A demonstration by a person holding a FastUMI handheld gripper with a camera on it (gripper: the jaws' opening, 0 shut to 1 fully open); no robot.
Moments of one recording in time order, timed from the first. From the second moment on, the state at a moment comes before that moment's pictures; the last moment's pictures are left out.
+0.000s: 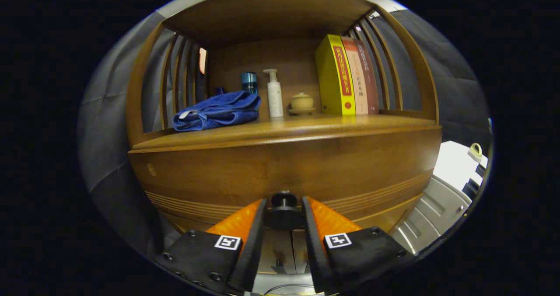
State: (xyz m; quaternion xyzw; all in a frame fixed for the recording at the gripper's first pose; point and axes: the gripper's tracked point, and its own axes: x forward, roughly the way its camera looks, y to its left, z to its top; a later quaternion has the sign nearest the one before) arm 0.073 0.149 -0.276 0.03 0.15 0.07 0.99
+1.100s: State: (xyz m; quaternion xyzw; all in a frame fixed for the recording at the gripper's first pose) arm -0.091 0.123 -0.279 0.01 0.17 0.06 0.98
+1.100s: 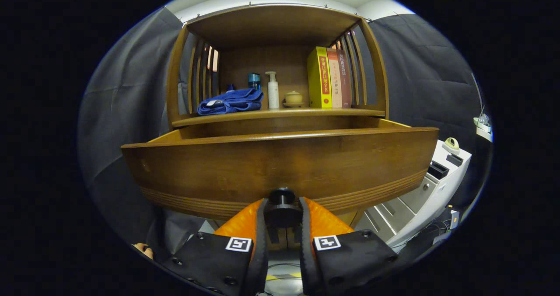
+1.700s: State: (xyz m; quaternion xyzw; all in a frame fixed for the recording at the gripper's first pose) arm -0.125 0.117 -0.282 0.02 0.19 0.06 0.98
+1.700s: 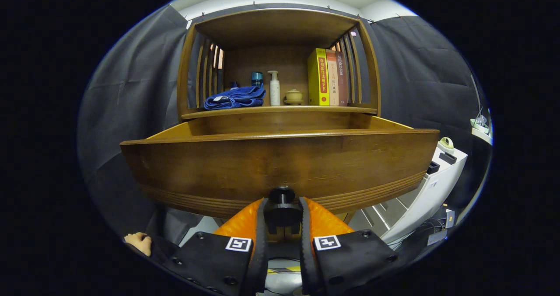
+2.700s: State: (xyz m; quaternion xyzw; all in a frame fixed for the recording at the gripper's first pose) arm 0.008 0.153 -0.155 0.00 0.37 0.14 0.92
